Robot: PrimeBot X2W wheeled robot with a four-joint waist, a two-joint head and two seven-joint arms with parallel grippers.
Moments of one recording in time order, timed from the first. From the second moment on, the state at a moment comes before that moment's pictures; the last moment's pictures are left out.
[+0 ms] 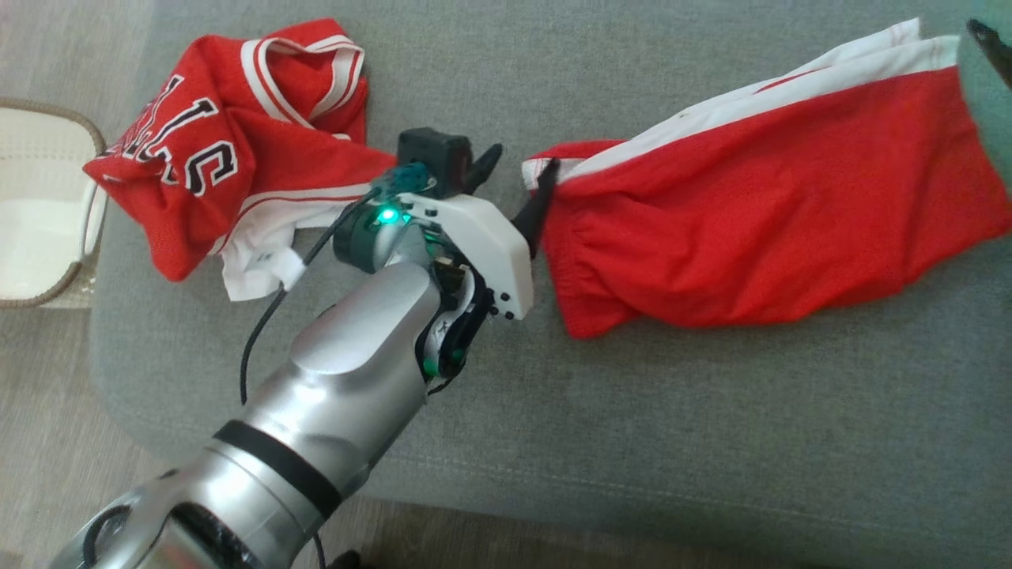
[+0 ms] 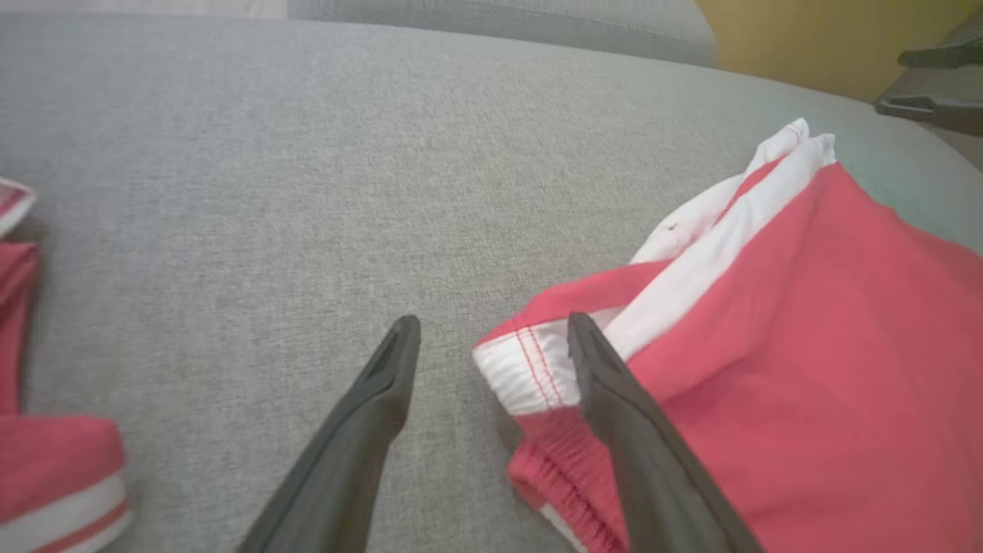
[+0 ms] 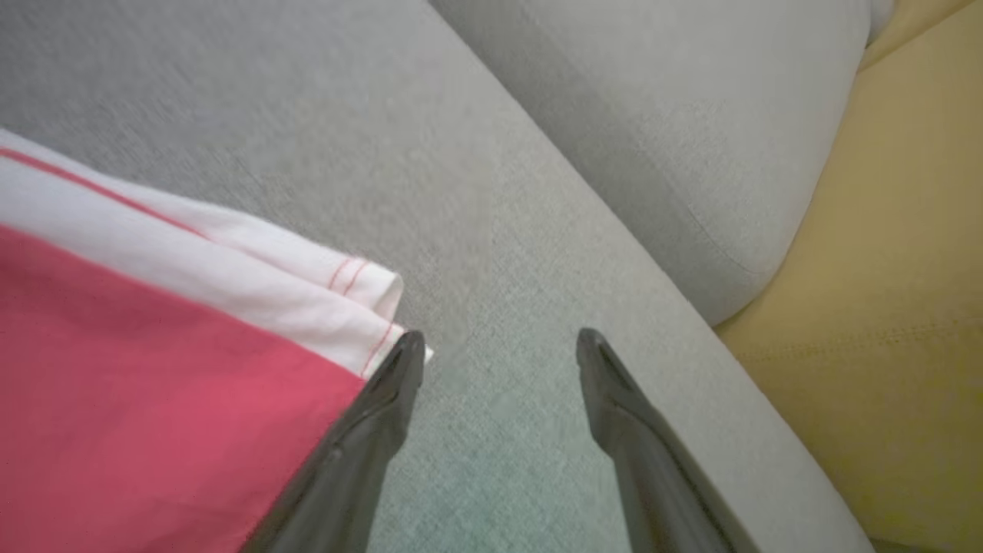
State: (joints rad) left arm -0.86 0.03 -0.99 0.70 -0.87 0.10 -0.13; right arm -1.33 -0.80 1.28 0.81 0.70 0.13 0.04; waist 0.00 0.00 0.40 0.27
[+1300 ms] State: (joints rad) left arm 0.00 0.05 -0.29 0.17 -0.36 0.10 -0.25; right arm -0.11 -0.12 -0.07 0.26 0.22 0.13 -0.25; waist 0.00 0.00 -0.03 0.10
